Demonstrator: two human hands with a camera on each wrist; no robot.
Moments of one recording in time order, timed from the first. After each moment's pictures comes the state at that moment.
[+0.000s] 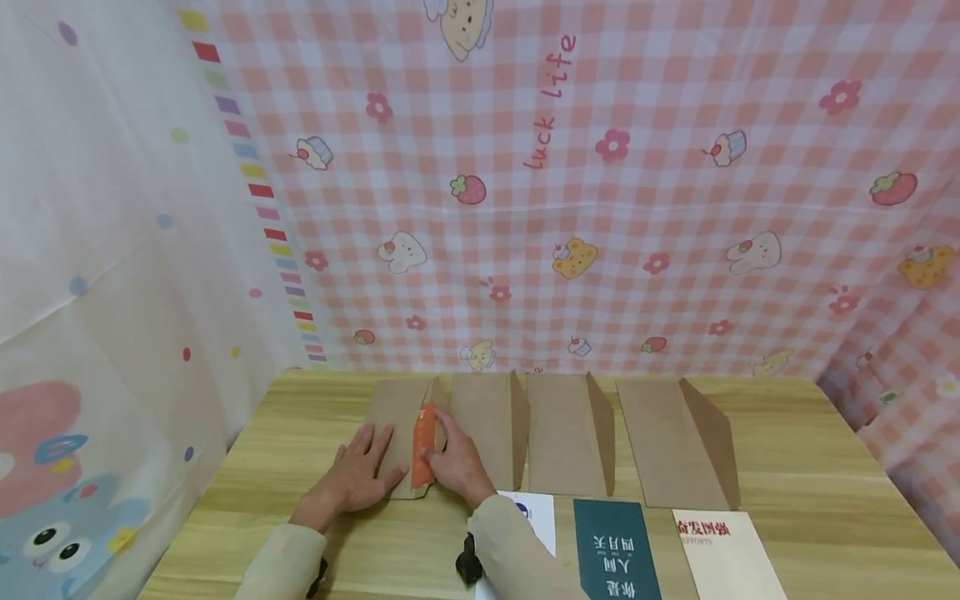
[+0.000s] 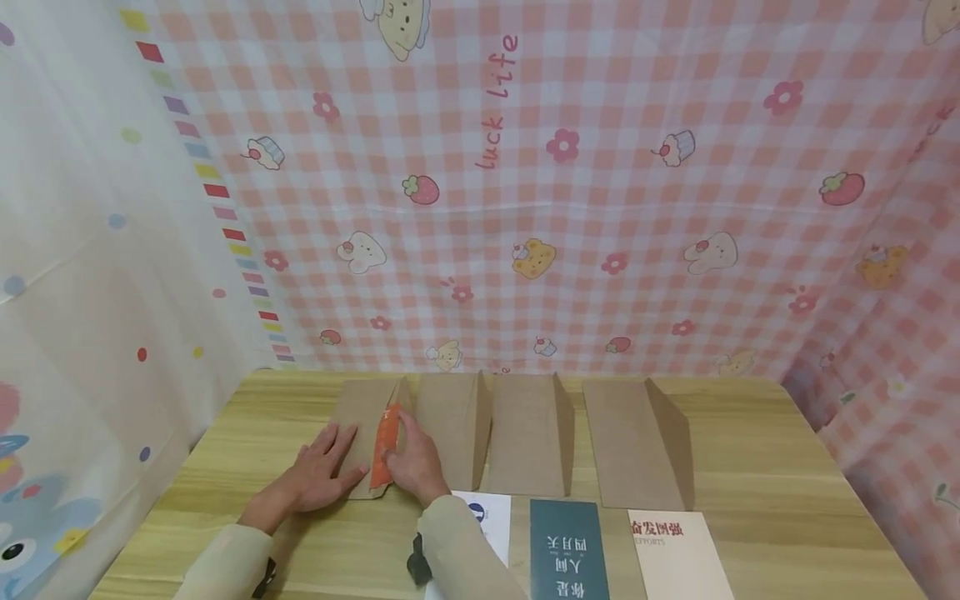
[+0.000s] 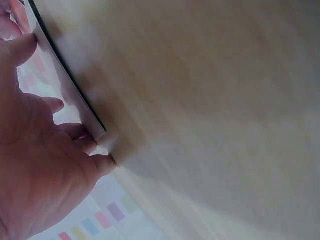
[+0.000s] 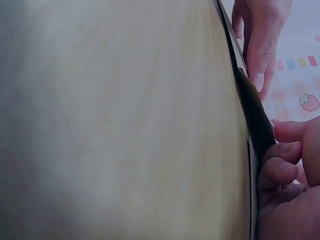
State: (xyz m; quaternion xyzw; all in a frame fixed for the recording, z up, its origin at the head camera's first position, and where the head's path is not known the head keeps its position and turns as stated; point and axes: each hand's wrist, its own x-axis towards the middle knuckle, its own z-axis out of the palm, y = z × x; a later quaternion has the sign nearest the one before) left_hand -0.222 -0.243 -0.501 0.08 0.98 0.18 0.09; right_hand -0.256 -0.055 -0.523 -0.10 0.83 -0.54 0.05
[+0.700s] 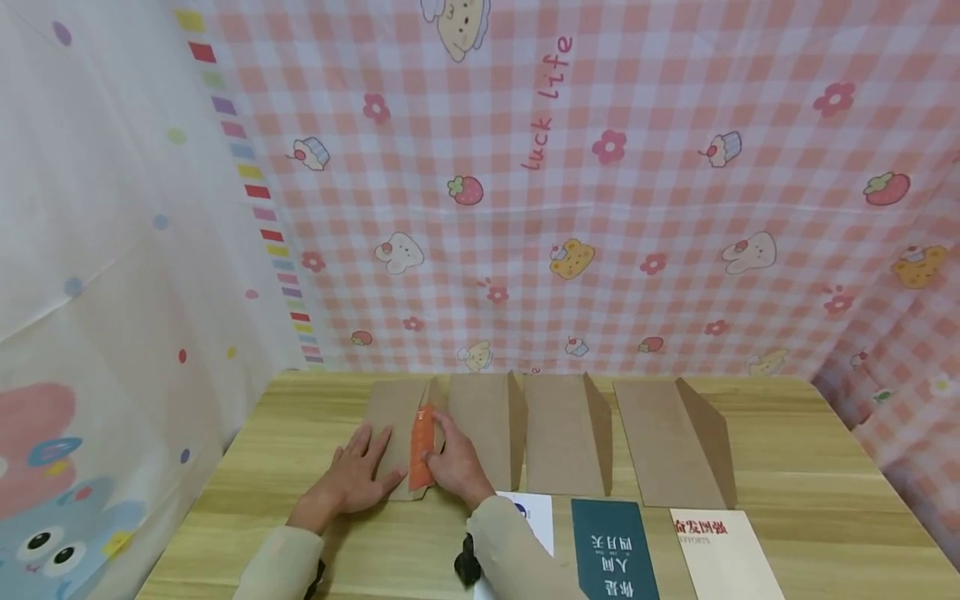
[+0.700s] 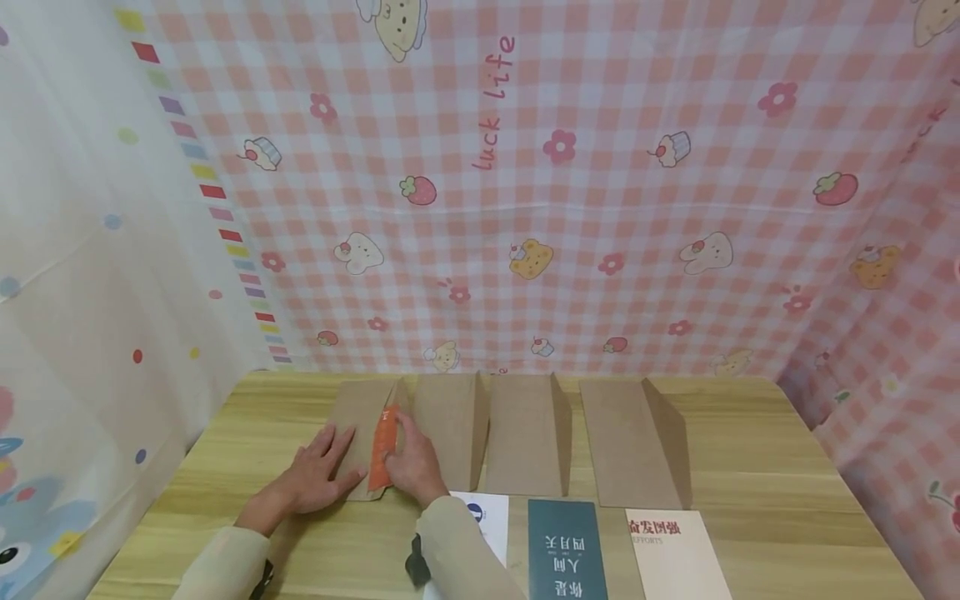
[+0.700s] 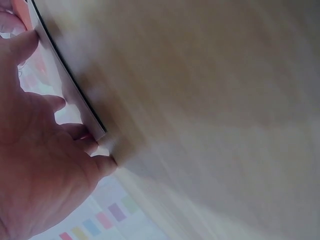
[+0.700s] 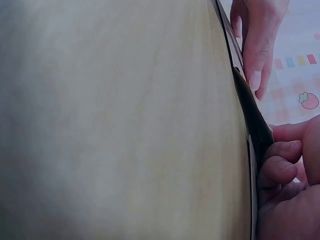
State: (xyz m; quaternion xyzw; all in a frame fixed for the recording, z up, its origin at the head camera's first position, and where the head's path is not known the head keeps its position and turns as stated) left_hand -0.223 -0.244 -0.501 0.08 0.97 0.18 0.11; right_hand -0.258 -0.055 -0.527 -0.11 0.84 -0.54 0.03
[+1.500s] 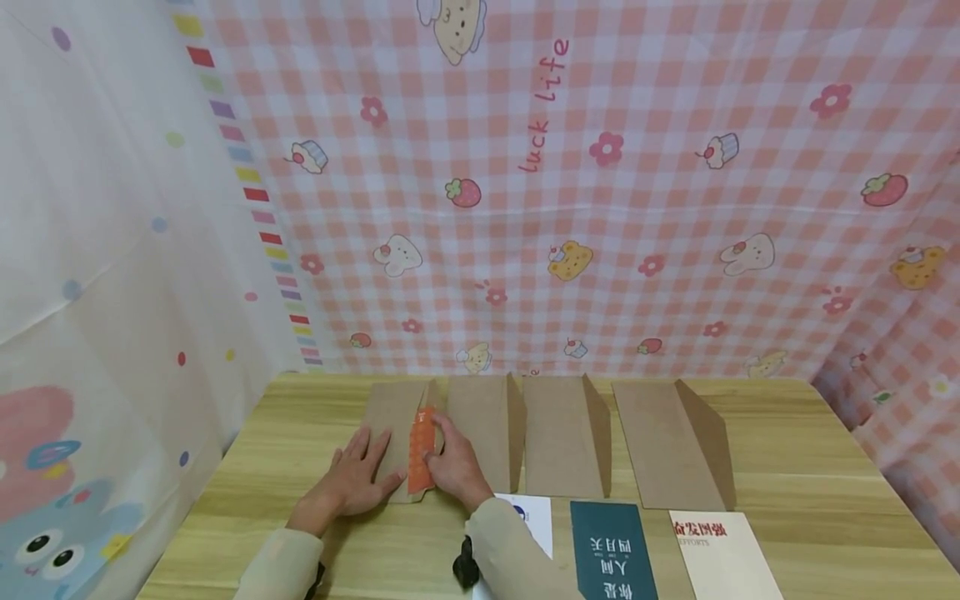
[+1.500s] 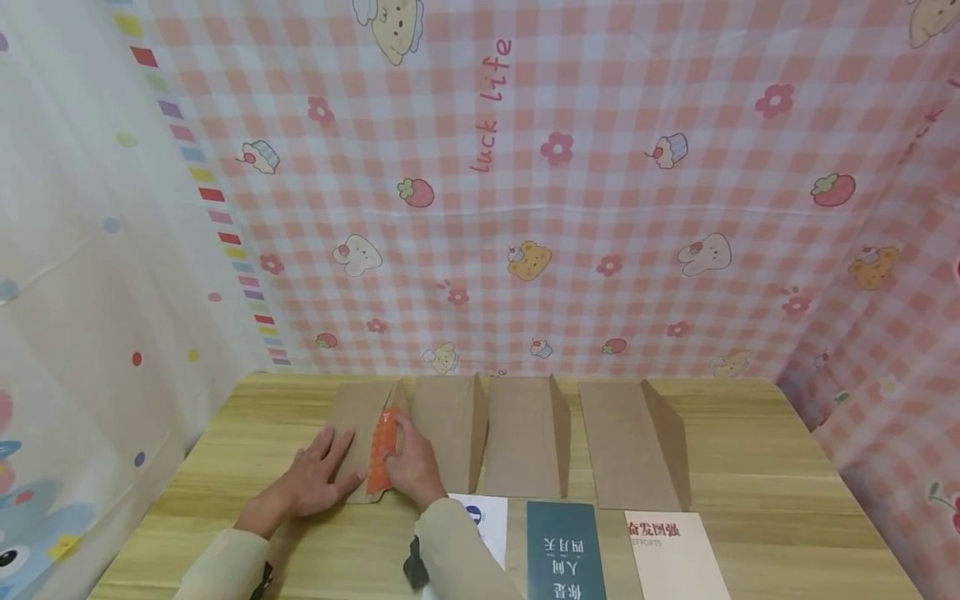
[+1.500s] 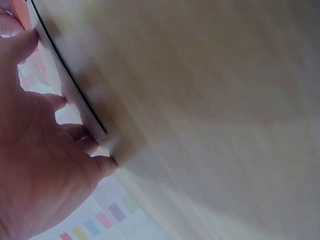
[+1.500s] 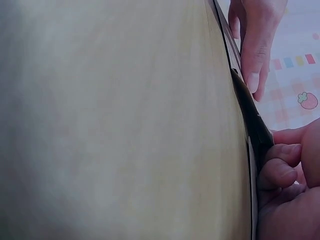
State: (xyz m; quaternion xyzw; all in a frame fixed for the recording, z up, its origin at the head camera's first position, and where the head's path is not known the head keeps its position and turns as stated) left_hand -0.222 -0.242 -0.500 0.08 0.98 0.17 0.11; right_hand -0.258 -0.055 -0.526 -0.10 0.83 -0.54 0.04
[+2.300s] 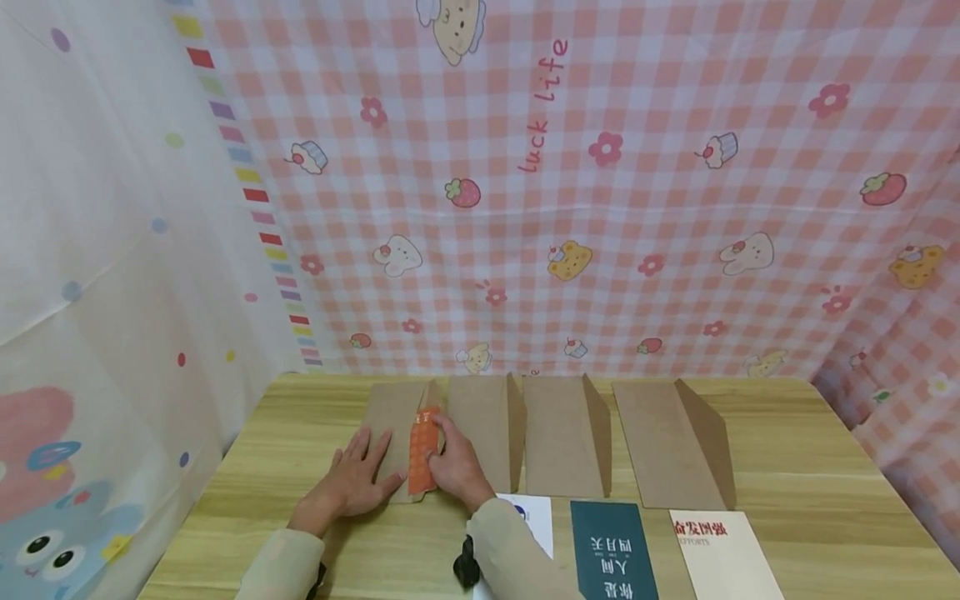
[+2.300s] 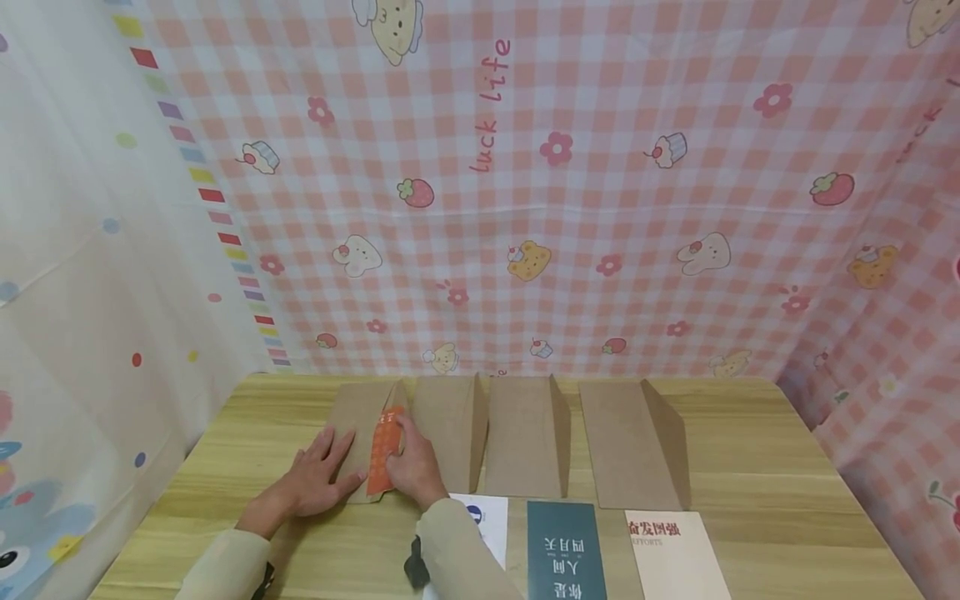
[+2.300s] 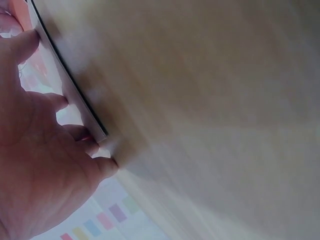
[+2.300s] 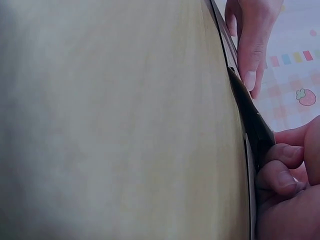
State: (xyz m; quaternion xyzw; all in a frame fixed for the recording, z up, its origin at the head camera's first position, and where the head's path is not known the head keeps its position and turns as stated) left_hand -0.223 -0.240 -0.501 0.07 0.97 0.18 0.11; right_hand -0.259 -0.052 -0.526 -0.11 0.83 -0.54 0.03
